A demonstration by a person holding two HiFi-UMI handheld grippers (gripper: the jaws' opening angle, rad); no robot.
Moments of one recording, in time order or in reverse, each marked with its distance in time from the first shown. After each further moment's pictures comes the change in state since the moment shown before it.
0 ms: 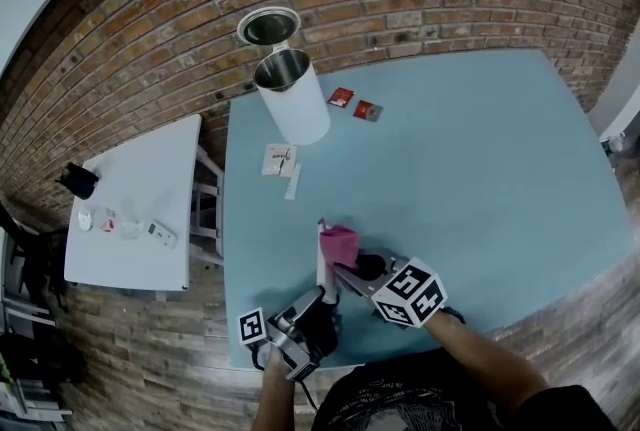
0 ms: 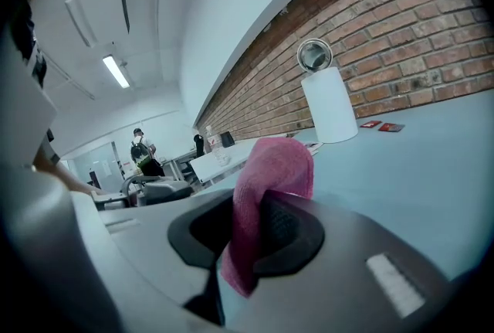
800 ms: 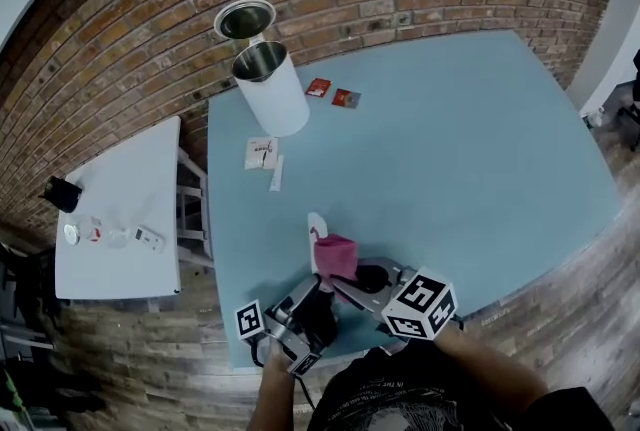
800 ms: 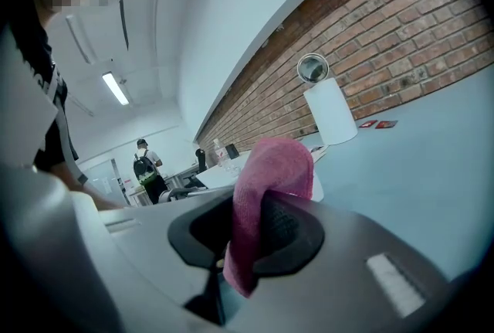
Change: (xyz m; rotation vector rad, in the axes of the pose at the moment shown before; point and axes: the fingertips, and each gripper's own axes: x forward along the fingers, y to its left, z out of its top) left arm 0.002 0.000 -0.004 -0.024 0.047 -0.010; right arm -0.033 0.049 0.001 0.075 -0.101 0.002
